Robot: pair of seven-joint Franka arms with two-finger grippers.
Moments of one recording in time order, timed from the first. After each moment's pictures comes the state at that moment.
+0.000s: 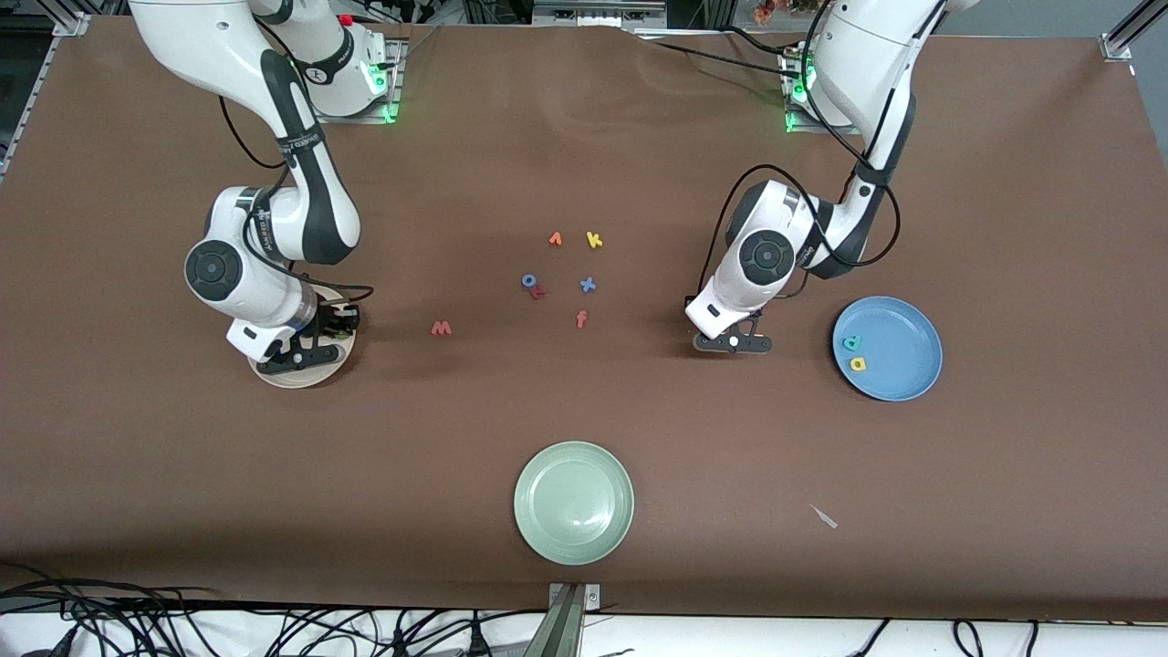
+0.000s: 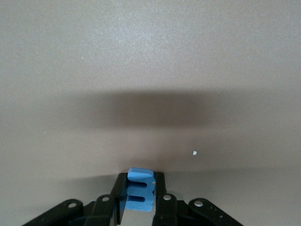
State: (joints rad) left arm -0.51 0.55 0.02 -1.99 -0.12 2.43 -0.36; right arm 0.55 0.45 -0.41 -2.05 0.26 2.37 -0.26
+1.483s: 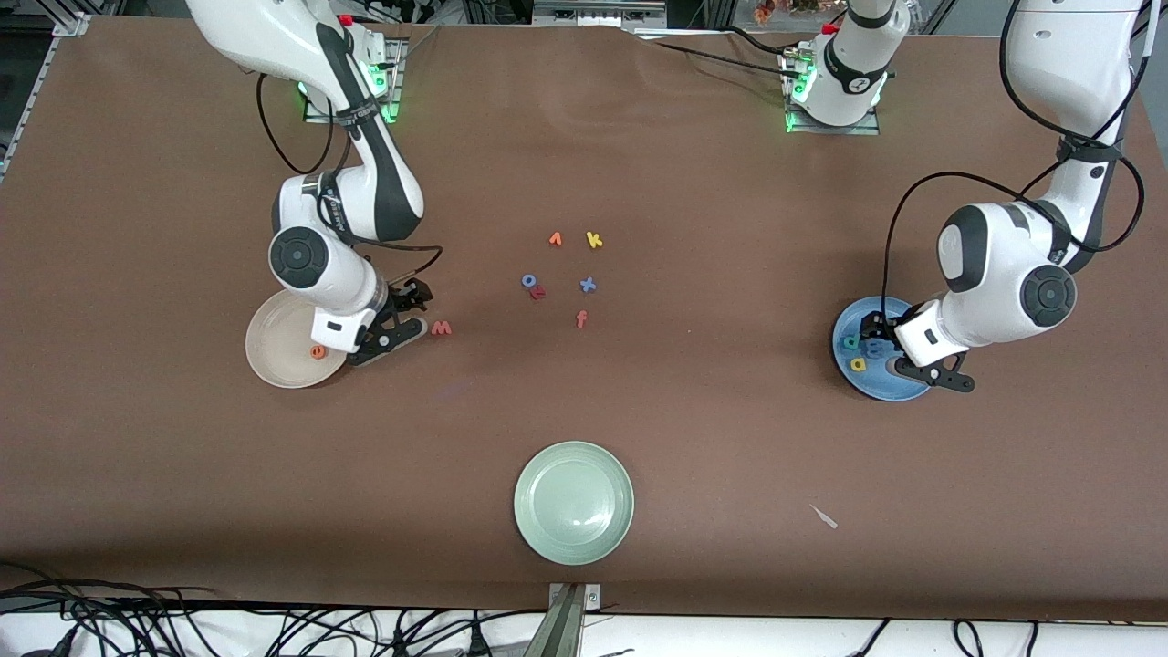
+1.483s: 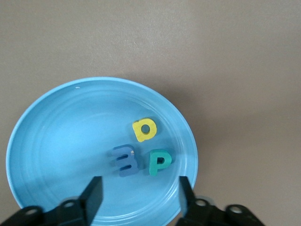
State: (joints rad) left arm -0.02 0.42 0.04 -2.01 -0.12 2.26 0.34; right arm 0.67 0.45 -0.33 -1.99 0.26 2.30 -0.37
